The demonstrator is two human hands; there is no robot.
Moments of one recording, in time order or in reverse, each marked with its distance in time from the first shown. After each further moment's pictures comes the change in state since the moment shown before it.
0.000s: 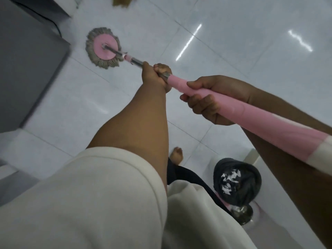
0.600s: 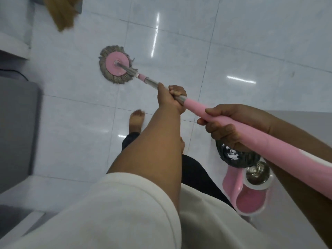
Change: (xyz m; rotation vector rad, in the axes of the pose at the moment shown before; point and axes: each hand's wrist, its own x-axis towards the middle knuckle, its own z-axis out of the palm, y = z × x) left_hand -0.050 -0.177 -0.082 0.402 -0.038 -0.298; right_hand -0.096 0.178 -0.078 0.414 0.028 -0.199
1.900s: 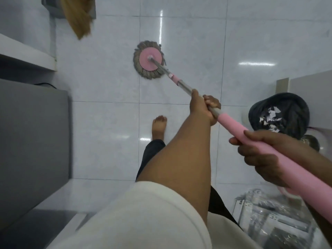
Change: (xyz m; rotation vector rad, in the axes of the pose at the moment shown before) left_hand -0.056 0.008 -0.112 0.377 0.082 -0.210; right_hand 0.070 0.168 0.037 0.343 -0.200 -0.203
